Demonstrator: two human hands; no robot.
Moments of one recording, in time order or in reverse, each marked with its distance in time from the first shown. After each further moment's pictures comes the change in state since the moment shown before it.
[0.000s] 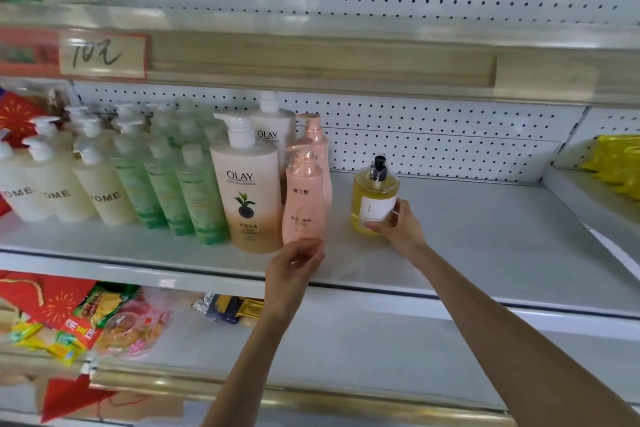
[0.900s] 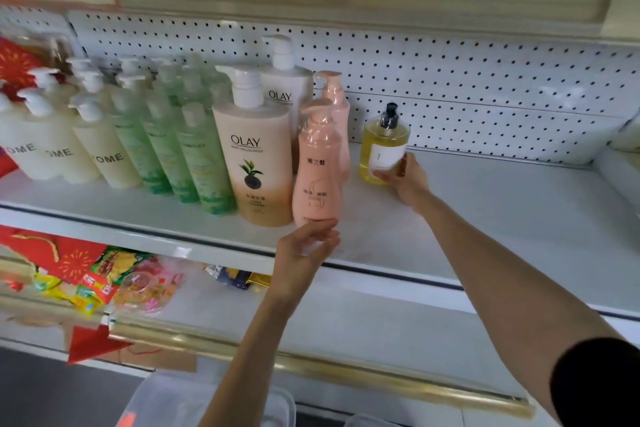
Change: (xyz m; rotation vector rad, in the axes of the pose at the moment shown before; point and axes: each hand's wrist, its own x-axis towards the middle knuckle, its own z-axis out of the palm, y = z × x) left_hand -0.002 0.002 0.001 -0.074 -0.046 -0.098; right_hand 0.076 -0.006 0.024 -0.014 -0.027 0.004
